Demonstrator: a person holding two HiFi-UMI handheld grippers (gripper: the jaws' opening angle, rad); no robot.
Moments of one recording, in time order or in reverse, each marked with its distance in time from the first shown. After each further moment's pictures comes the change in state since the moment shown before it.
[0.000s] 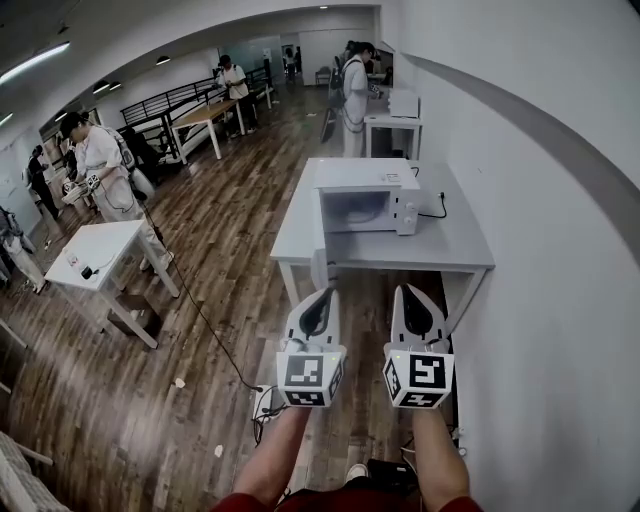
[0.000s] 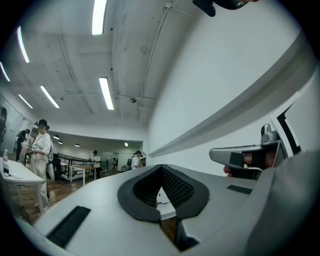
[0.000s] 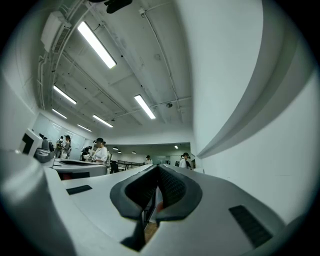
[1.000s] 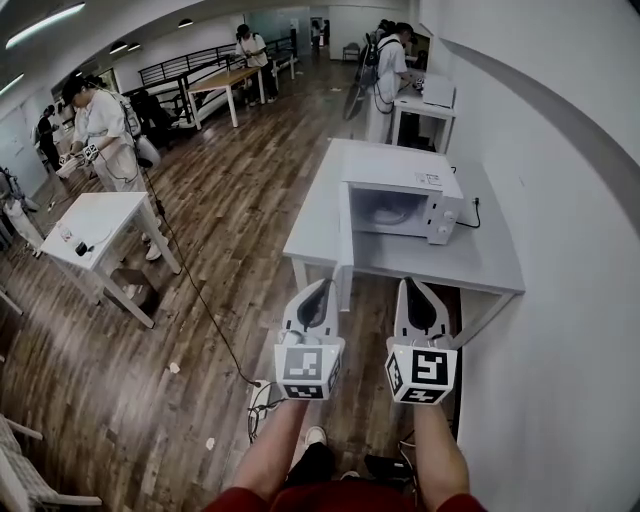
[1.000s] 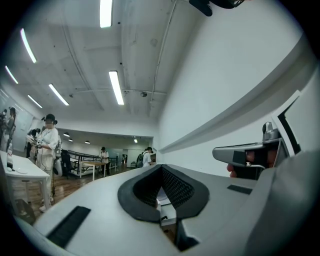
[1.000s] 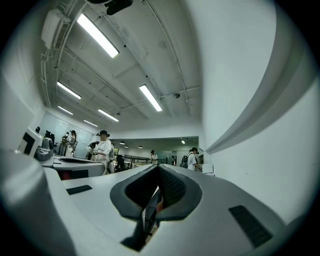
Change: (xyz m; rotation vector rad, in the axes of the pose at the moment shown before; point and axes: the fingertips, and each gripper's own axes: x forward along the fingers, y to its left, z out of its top) left arm 0.094 0.121 -0.064 -0.024 0.038 0.109; right arm 0.153 0.030 -0.072 -0.018 0.060 0.087
